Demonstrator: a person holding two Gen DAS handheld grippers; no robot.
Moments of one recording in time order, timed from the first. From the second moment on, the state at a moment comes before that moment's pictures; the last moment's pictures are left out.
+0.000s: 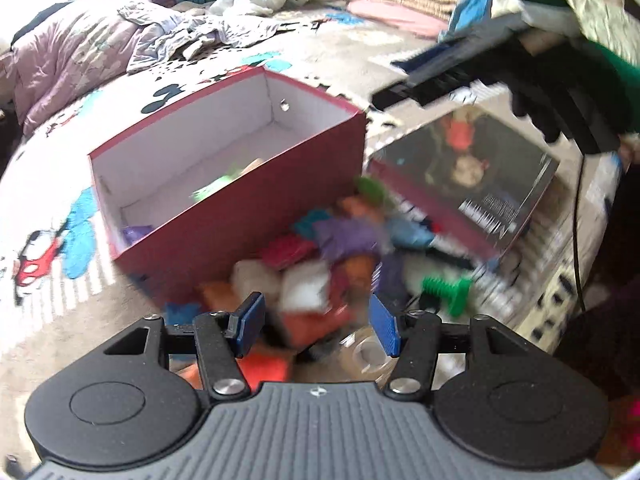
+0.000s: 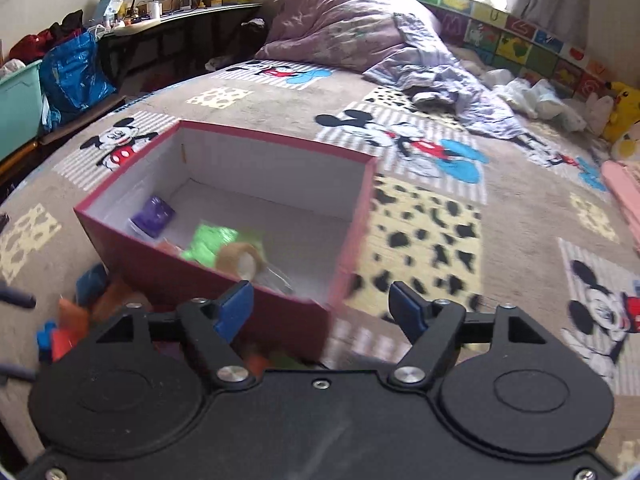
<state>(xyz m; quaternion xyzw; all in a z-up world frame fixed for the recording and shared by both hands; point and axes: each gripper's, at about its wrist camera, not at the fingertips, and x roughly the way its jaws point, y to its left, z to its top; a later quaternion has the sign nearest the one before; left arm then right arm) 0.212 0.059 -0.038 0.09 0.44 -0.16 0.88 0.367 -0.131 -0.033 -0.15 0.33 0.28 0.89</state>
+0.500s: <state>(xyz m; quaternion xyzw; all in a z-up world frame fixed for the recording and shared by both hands) 0.252 -0.050 -0.061 0.02 0.43 -0.22 0.88 0.391 -0.303 -0.080 -0.10 0.43 0.14 0.89</state>
